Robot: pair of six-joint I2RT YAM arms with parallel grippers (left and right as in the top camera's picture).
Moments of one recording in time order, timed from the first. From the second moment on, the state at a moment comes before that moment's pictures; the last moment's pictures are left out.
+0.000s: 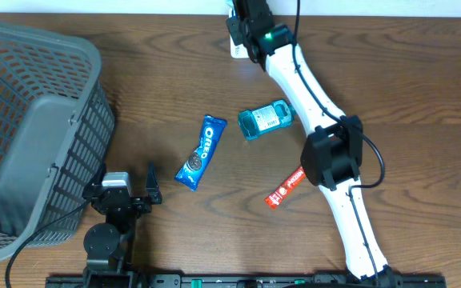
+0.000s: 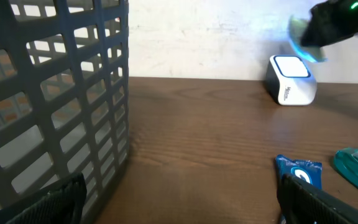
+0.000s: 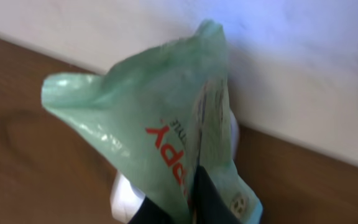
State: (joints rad) left arm -0.06 0.02 0.02 -0.12 -0.07 -0.03; right arm 0.44 2.60 2.57 -0.64 0.23 -0.06
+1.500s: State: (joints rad) left arm -0.06 0.02 0.02 -0.12 -0.07 -0.03; right arm -0.45 2.32 1.95 -0.90 0.68 0.12
